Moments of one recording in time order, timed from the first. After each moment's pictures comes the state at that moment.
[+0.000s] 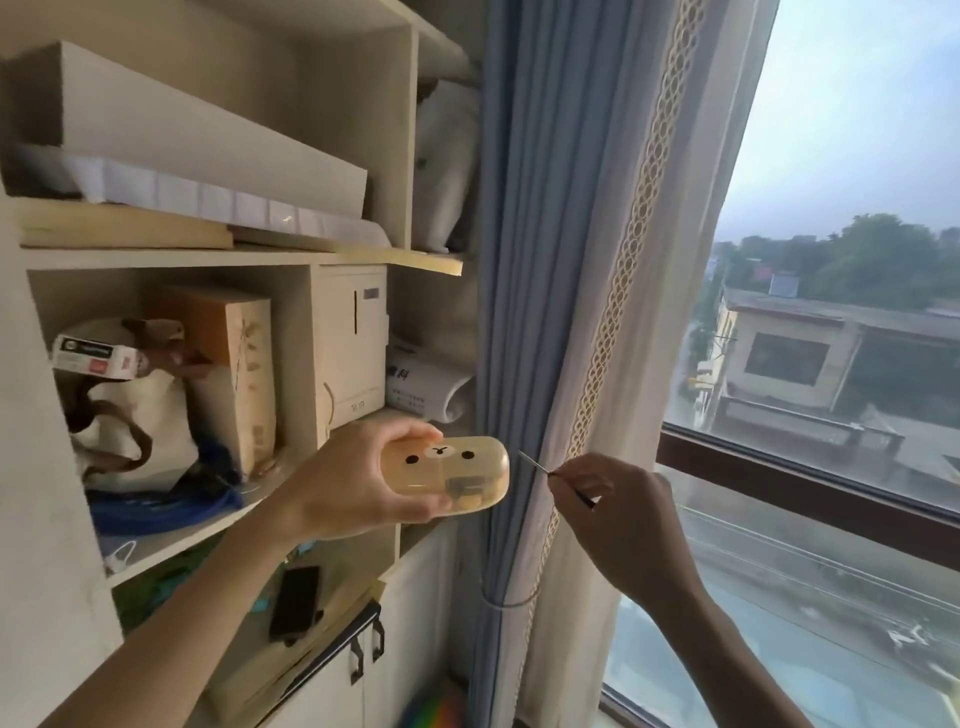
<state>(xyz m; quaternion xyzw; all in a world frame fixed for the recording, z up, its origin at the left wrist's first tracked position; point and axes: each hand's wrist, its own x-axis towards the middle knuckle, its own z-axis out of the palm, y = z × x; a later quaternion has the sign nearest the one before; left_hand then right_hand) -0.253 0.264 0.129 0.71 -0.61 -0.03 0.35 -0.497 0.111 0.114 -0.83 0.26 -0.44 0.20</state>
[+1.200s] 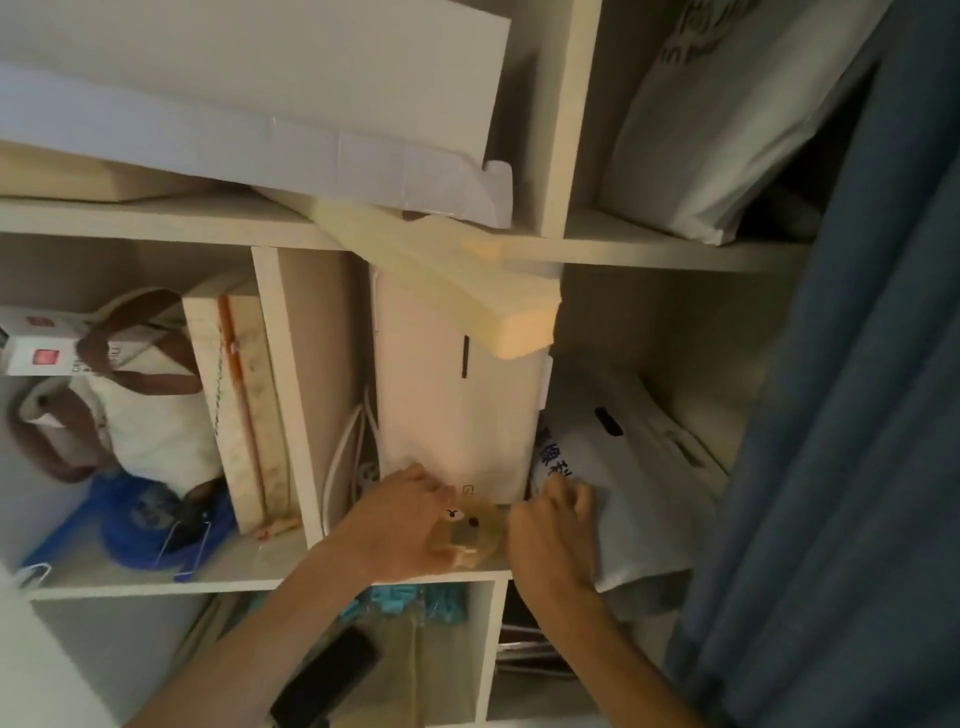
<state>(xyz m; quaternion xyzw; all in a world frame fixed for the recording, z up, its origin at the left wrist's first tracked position) 0.018 0.010 0.017 0.97 -0.25 0.02 -0.01 -0.013 -0.180 0.013 -0.99 -0.03 -0.12 -0.07</state>
